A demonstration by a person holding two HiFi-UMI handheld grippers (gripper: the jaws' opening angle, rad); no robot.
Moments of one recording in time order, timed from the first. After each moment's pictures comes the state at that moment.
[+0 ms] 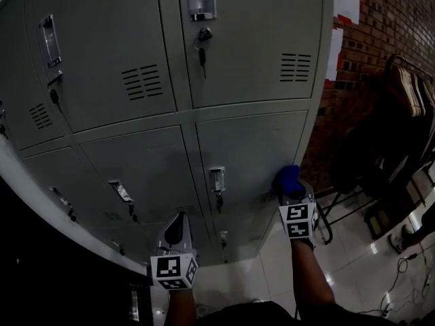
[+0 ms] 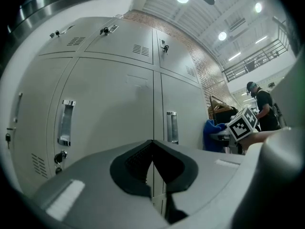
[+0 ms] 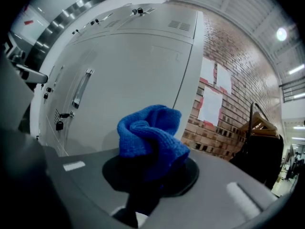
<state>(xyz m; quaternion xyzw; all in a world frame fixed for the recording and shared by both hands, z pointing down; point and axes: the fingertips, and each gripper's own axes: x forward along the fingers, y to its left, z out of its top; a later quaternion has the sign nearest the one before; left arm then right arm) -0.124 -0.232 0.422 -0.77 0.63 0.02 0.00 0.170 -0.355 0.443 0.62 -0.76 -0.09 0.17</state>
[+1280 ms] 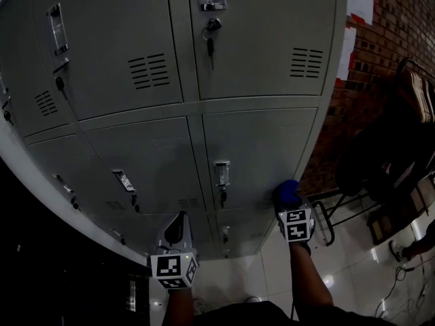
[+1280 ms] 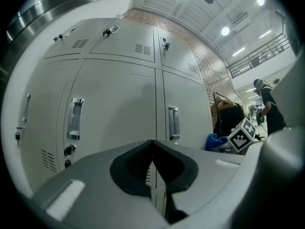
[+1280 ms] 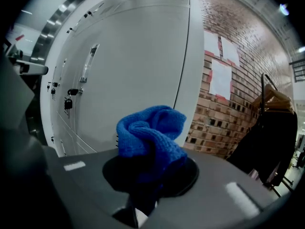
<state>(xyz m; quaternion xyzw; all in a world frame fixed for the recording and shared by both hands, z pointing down) -0.129 -0.219 0.436 -0.76 0.65 0.01 -0.01 0.162 -0.354 0.532 0.58 -0.79 0.01 0.21</state>
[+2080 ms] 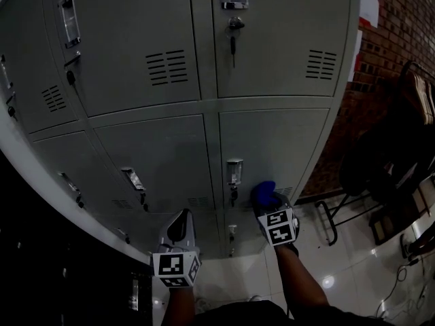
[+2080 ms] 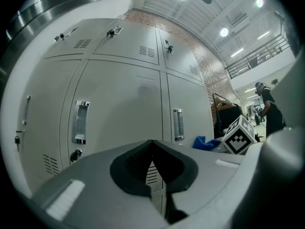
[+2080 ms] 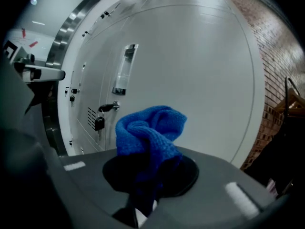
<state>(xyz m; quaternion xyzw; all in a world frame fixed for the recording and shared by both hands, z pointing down) -0.149 -0.216 0.429 -0.76 0.65 0.01 0.00 0.049 -0.334 0.520 0.50 -0.84 0.00 0.22</state>
